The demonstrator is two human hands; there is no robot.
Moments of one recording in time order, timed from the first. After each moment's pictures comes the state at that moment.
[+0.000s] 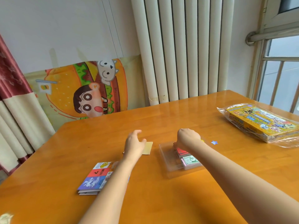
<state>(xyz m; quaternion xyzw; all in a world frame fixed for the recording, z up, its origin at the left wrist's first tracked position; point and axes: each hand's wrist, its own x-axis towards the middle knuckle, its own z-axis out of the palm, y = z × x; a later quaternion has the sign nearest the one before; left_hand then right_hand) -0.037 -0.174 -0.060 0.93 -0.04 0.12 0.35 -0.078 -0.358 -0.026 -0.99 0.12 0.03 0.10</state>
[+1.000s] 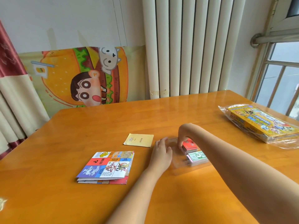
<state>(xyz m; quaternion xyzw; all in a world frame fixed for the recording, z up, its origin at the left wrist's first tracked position) -0.081 -0.228 -0.112 0.89 -0.16 0.03 0.43 -0.055 -0.337 -0.007 -0.95 0.05 0.28 -0.16</state>
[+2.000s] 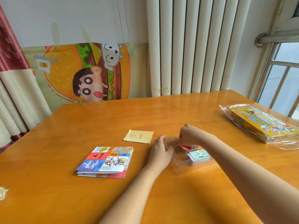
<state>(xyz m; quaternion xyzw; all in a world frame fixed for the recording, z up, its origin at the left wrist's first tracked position) -0.092 -0.227 -0.110 0.88 -0.13 0.03 0.46 -0.075 -0.368 -0.040 -1.00 -0.01 0.09 0.03</state>
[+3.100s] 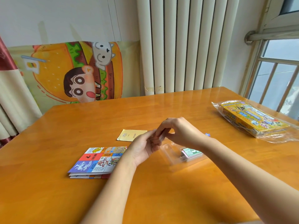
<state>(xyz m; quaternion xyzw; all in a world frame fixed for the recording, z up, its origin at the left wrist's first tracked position) -0.093 -0.198 -0.059 0.52 -0.04 -0.25 0.82 -0.122 -0.358 -0.018 -0.91 -0.29 -0.17 0.26</state>
